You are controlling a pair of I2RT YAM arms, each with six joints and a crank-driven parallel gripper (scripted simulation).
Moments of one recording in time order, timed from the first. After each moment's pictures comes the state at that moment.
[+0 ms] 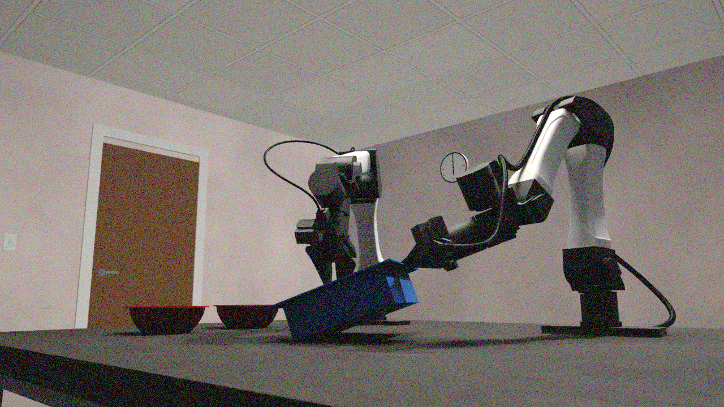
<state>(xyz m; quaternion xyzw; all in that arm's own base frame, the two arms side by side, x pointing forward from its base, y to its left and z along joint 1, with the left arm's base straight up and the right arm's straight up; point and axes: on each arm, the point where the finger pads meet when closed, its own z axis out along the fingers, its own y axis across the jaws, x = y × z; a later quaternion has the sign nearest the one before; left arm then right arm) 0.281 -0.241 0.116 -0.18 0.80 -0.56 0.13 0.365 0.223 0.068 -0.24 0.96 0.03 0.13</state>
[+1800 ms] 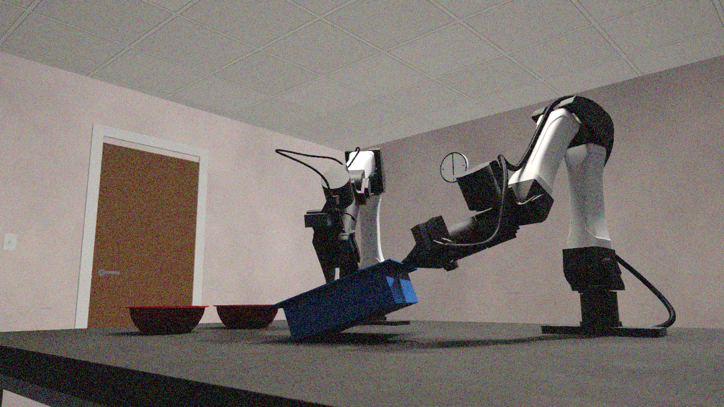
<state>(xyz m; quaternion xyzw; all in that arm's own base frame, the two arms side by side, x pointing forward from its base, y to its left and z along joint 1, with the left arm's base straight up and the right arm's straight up) 0.281 -0.240 0.116 -0.18 0.80 -0.56 0.13 0.365 0.226 0.070 -0.24 0.93 0.07 0.28</state>
